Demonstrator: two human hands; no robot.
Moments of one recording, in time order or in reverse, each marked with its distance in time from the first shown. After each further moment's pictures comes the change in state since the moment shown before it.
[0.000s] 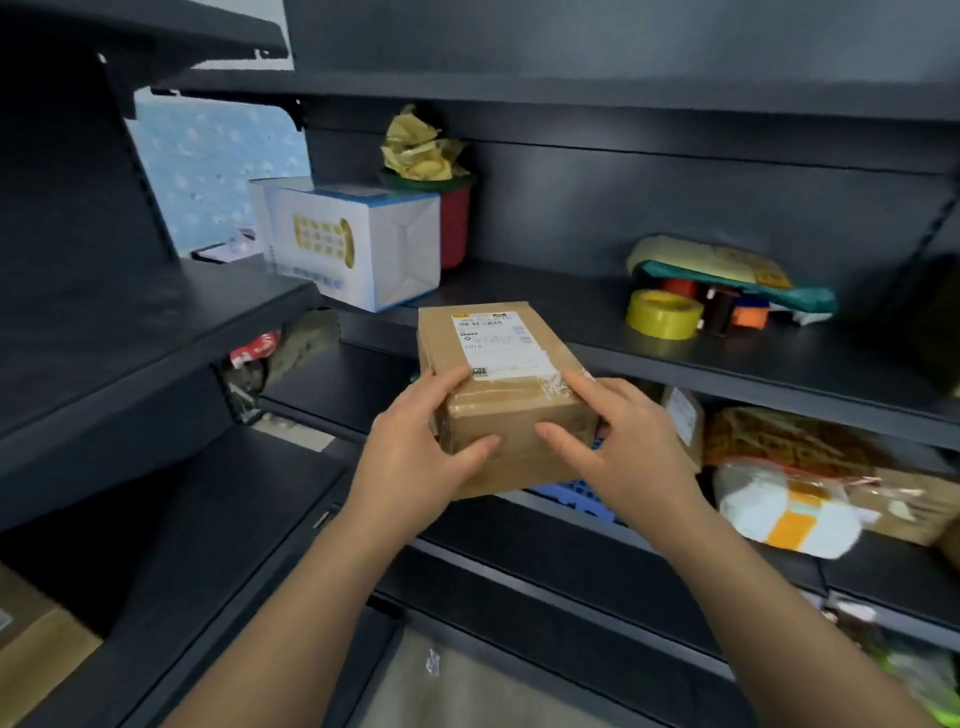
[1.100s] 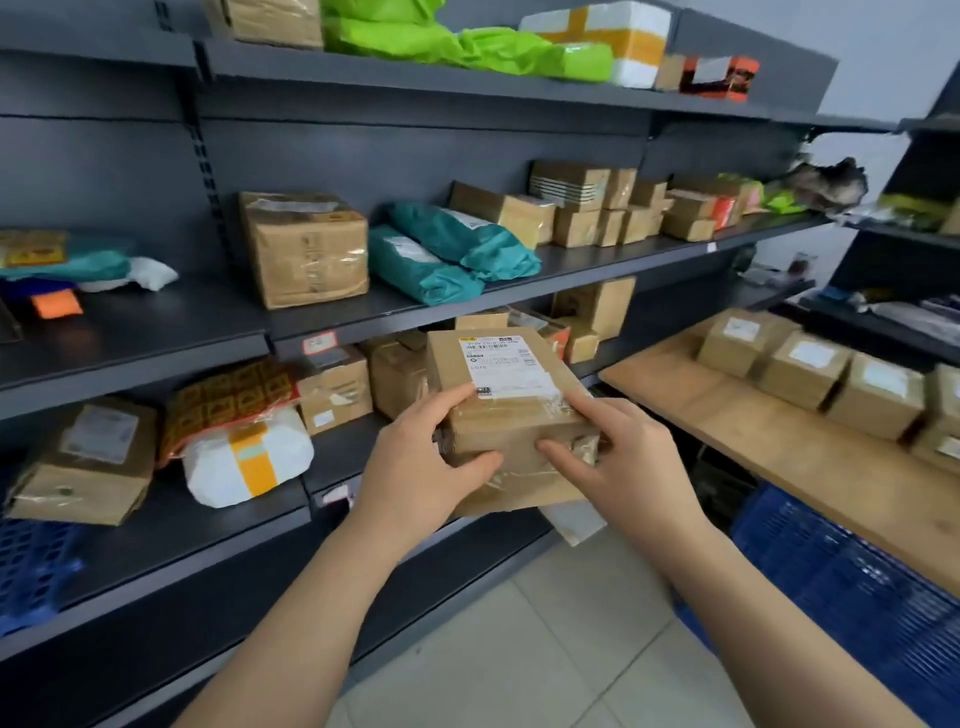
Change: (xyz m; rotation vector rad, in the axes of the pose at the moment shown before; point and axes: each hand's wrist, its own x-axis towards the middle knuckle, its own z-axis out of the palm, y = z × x) left_hand -0.172 0.308 0.375 -0.416 -0.834 0.486; right_hand -0.355 0.173 -0.359 -0.510 0.506 0.735
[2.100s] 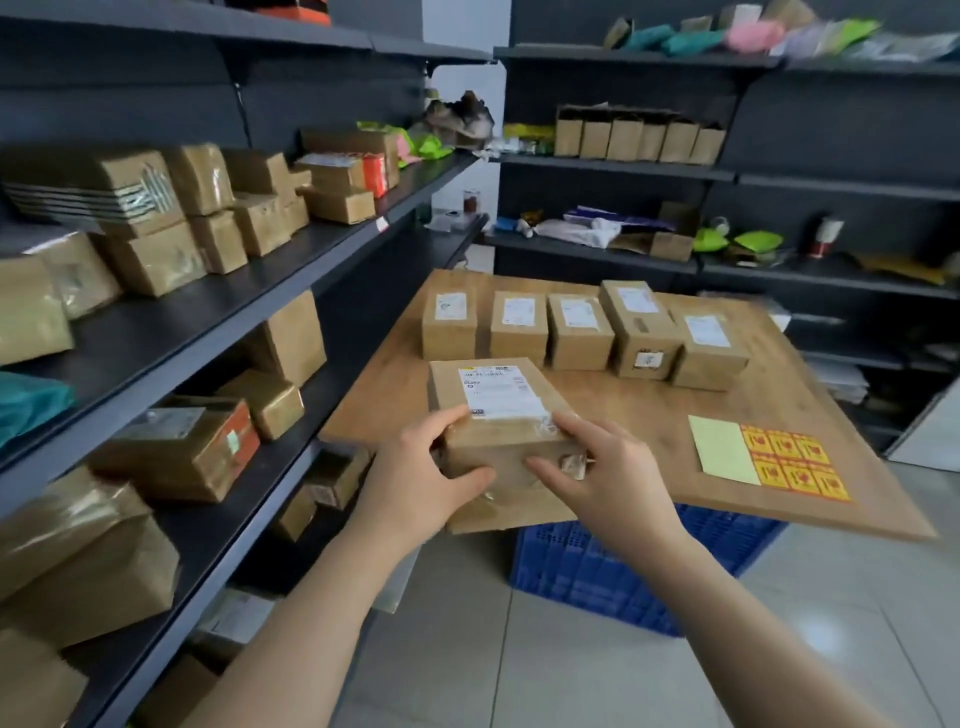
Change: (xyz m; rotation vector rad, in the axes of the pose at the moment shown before) left_hand 0.278 0.053 0.352 -0.188 -0.676 0.263; right_hand 0.096 0.297 -0.101 -0.284 0.291 0.642
